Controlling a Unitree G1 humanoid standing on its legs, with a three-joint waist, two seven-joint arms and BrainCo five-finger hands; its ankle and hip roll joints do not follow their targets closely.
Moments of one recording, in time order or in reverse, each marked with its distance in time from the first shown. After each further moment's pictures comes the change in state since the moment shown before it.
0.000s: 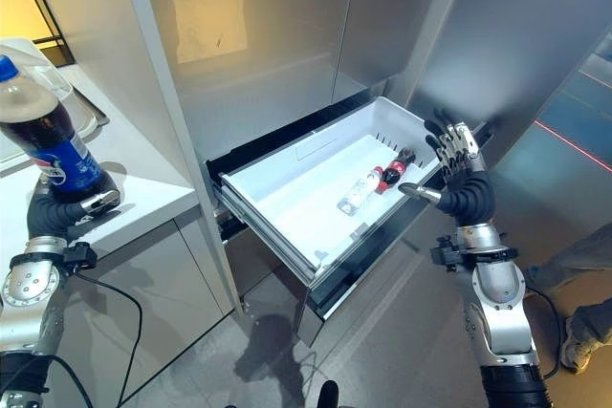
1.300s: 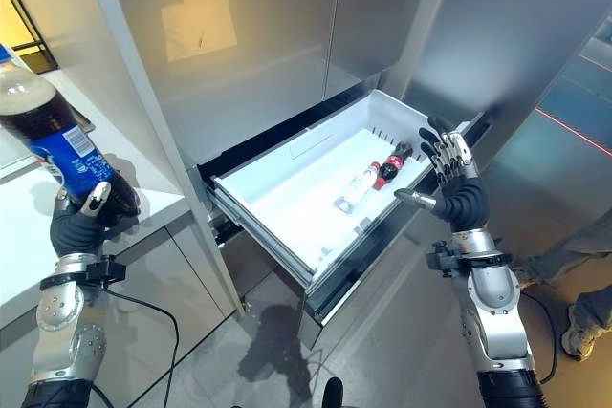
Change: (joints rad) left arm 0.165 -0.301 0.074 -0.351 -0.160 -0.018 -0.067; right arm 0.027 0.041 -0.004 0.000 -0.024 0.000 -0.005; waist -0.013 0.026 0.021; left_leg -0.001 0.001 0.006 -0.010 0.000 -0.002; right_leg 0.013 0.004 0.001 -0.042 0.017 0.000
